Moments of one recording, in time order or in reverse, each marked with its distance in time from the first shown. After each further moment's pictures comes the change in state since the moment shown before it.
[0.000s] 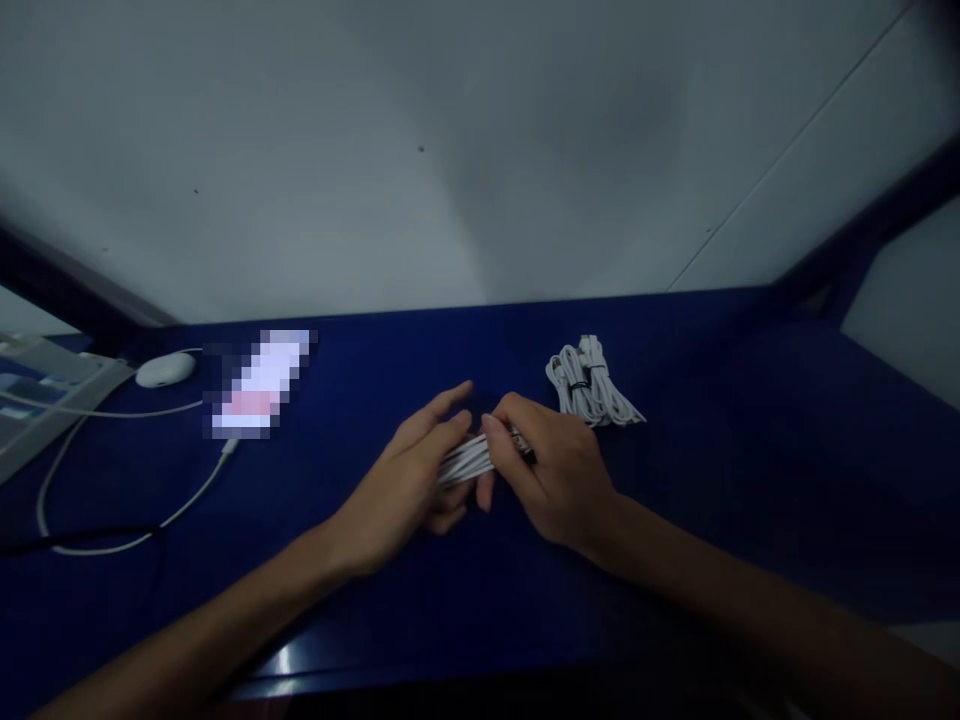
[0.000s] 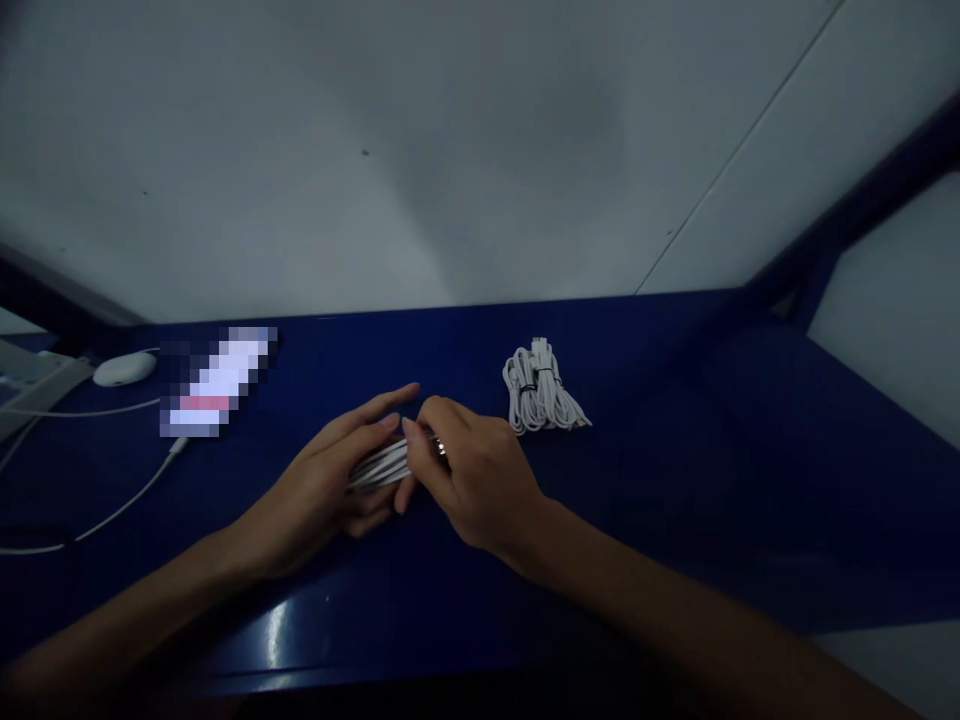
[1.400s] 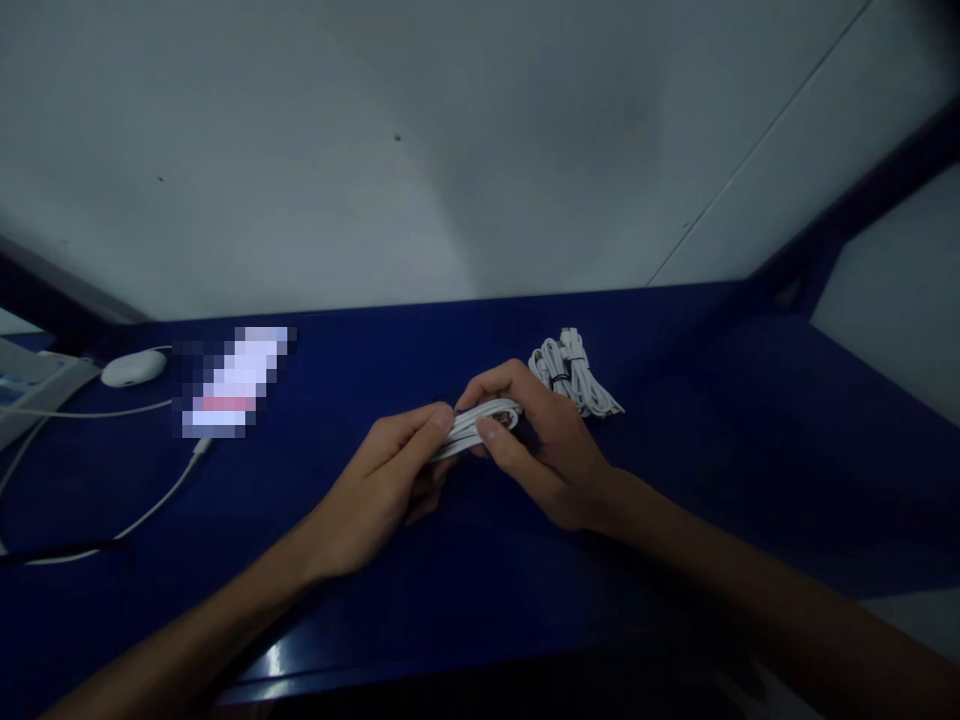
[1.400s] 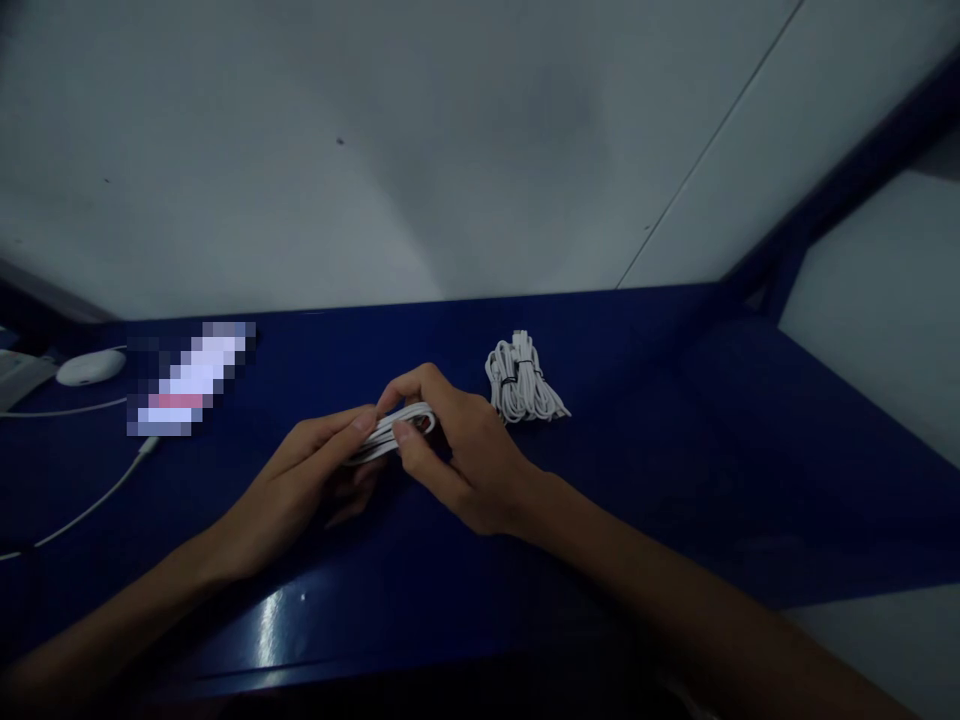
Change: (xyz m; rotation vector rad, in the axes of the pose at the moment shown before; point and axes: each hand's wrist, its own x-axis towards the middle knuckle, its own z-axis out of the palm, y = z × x) left_hand 0.010 -0.017 -0.001 0.130 -0.095 0.184; right_hand 0.000 0.020 -0.026 0.346 -0.093 -0.128
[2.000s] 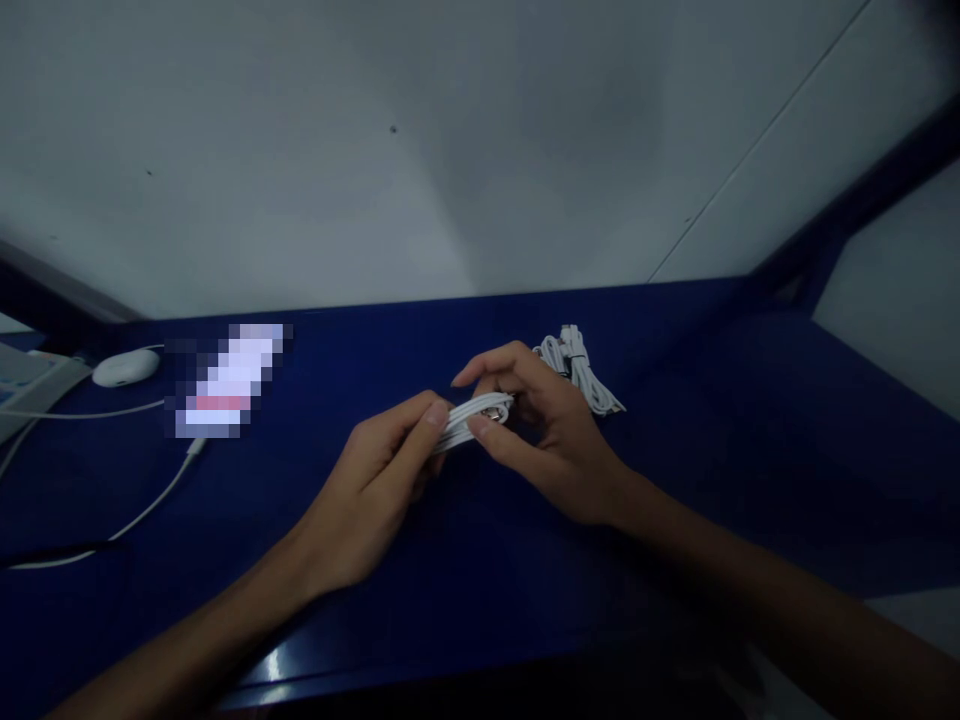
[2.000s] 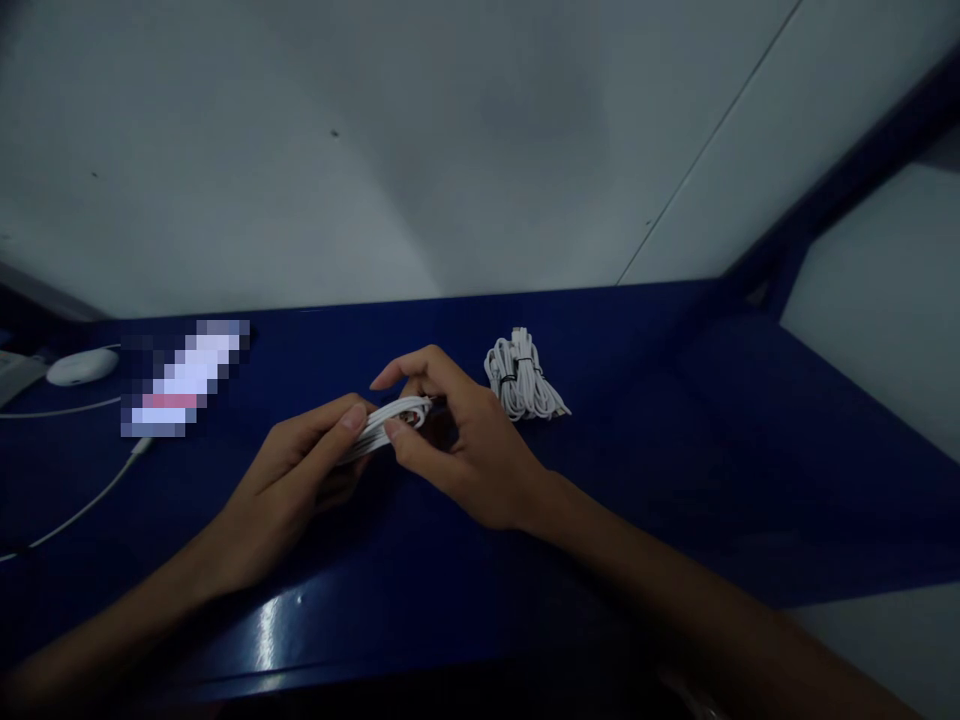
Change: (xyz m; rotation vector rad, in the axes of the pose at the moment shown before) left_hand -0.006 -0.005 -0.004 0.212 0.124 0.097; right_hand 0.003 -0.002 -0.001 0.209 0.009 0.170
